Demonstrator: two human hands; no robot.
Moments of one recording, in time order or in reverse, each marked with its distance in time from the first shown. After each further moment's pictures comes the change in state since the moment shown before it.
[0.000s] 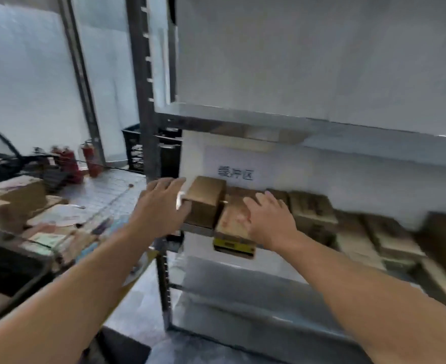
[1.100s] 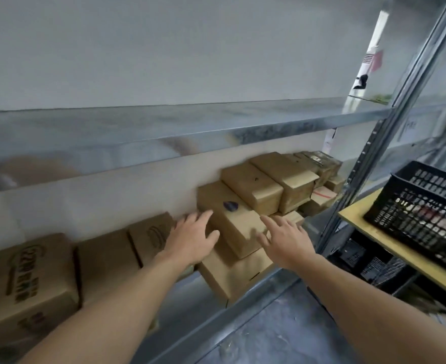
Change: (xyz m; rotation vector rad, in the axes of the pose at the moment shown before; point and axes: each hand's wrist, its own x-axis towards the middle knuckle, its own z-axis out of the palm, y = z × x) left_hand 0.137 0.581 0.338 -0.296 -0.546 0.662; right_hand -0.195 0.544 -0.002 -0.006 -0.123 0.951
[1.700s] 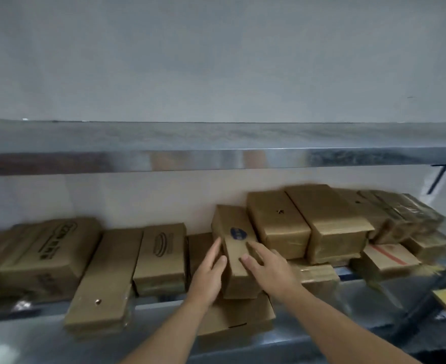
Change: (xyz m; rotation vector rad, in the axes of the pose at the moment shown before) left_hand 0.019 0.081 0.092 -0.977 0.376 -0.431; right_hand 0.092 0.039 0.026 0.654 -0.263 -0.347
